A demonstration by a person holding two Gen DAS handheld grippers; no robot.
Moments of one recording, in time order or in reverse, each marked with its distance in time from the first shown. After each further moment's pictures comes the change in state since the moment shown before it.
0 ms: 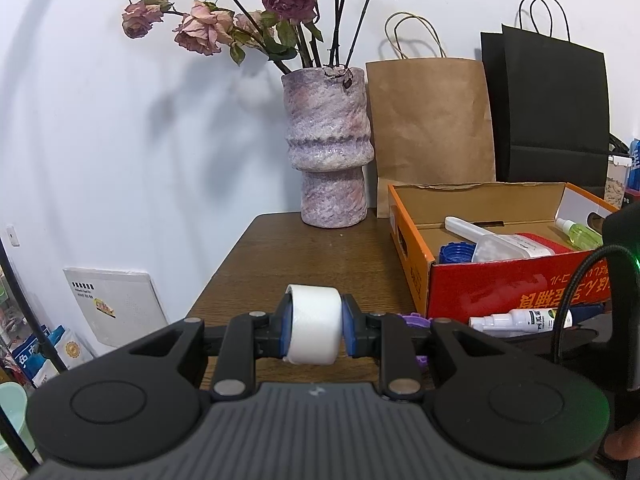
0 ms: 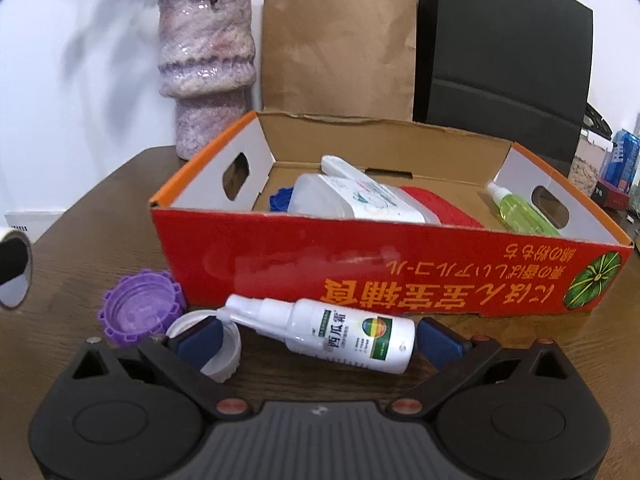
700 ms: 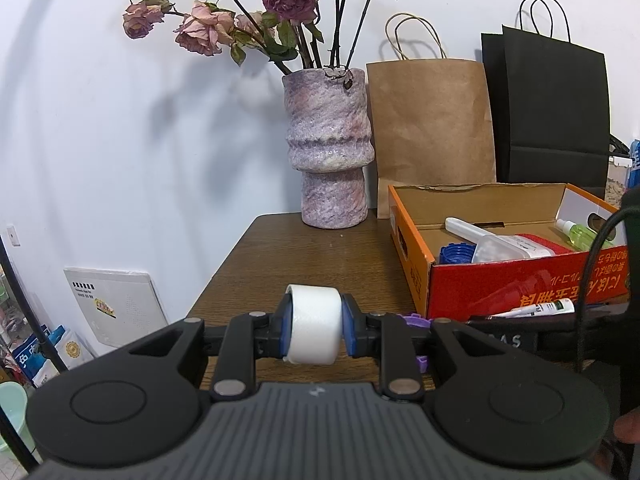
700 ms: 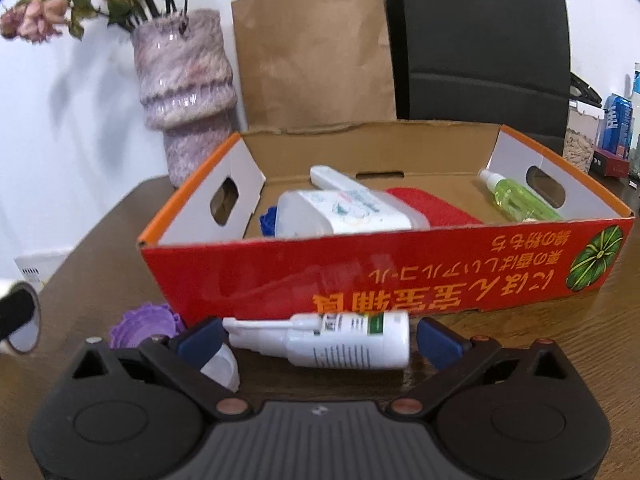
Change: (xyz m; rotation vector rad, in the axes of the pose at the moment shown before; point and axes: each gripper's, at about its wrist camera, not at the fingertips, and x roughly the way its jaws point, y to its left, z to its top) left arm 0.000 0.000 -0.001 -0.001 -0.002 0.003; right arm -0.001 -0.013 0.003 0.115 -0.018 0.039
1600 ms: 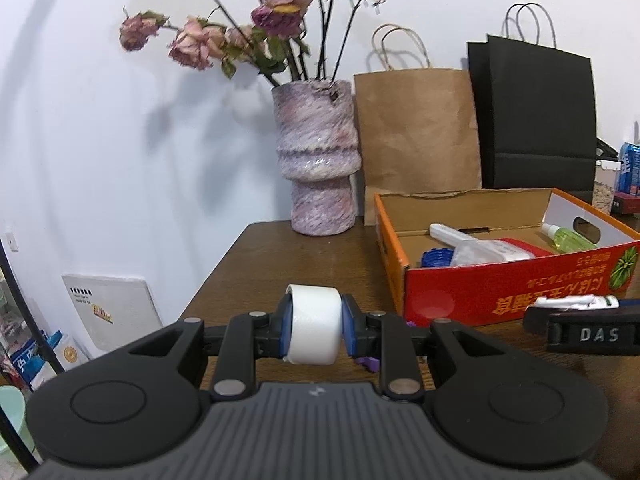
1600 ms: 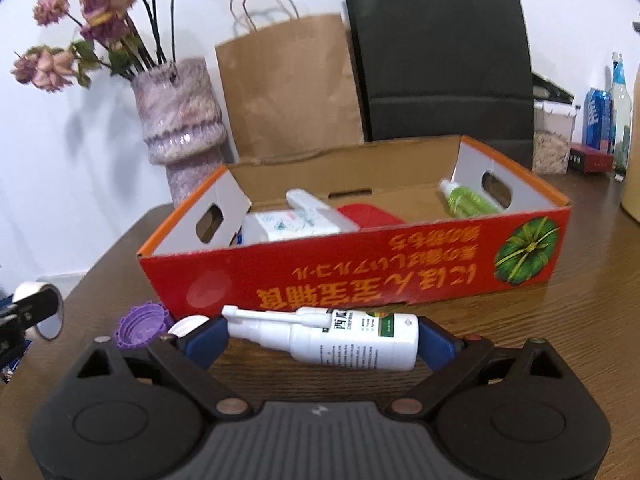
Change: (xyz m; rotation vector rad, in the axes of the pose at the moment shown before) left arm -0.018 -0.015 -0.001 0.008 -0.032 -0.010; right arm -0.055 -0.060 -0.011 0.044 -0.093 0.074
